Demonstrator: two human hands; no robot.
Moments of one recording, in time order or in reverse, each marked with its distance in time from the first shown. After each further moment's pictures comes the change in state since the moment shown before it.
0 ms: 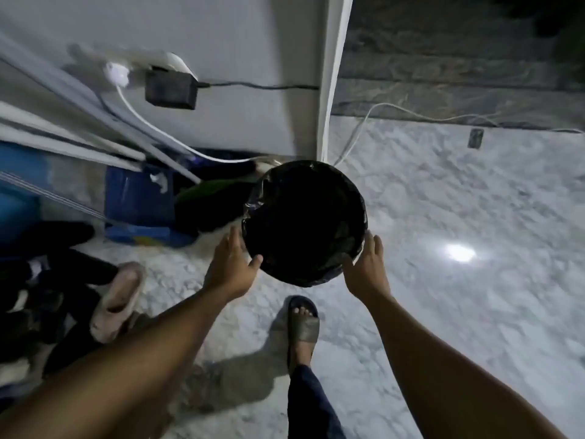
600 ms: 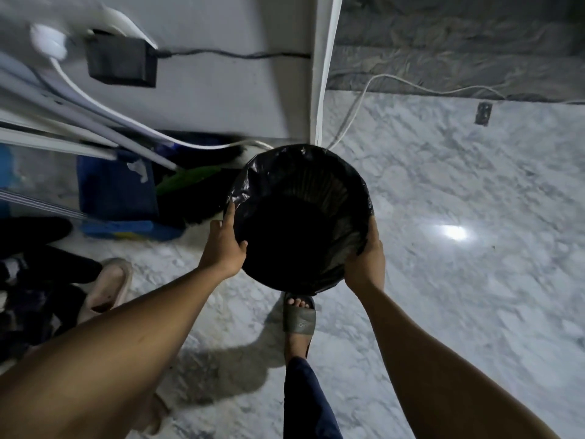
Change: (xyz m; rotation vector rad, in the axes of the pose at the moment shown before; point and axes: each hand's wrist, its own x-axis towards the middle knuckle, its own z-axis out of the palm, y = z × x) left_hand 0.047 0.017 -0.009 -0.023 0.035 0.006; right_hand 0.012 -0.017 -0.003 0.227 0.164 0.109
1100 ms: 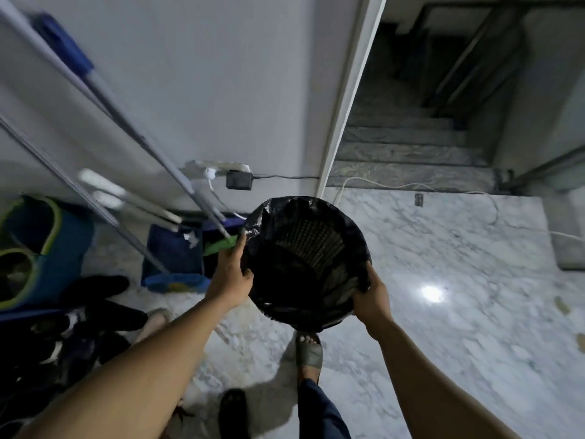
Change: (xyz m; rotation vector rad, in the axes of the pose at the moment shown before) left_hand -0.212 0.012 -0.204 -0.140 0.125 0.259; right_hand -0.214 -0.107 -0.106 0.176 -0.053 -0.041
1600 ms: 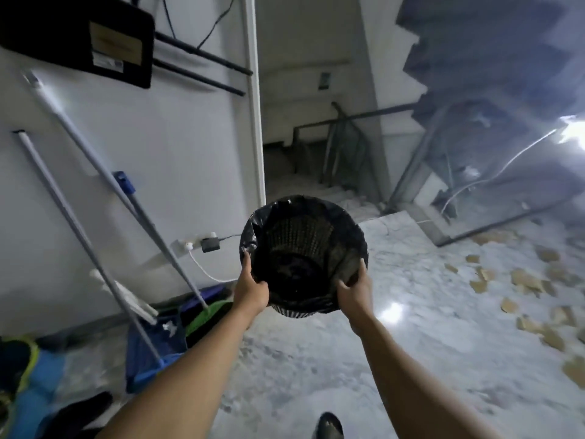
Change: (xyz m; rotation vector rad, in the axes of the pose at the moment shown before) left_hand -0.243 0.082 -0.074 -0.340 -0.109 0.204; right_hand -0.277 -0.017 -0.038 0.415 0.498 -0.186
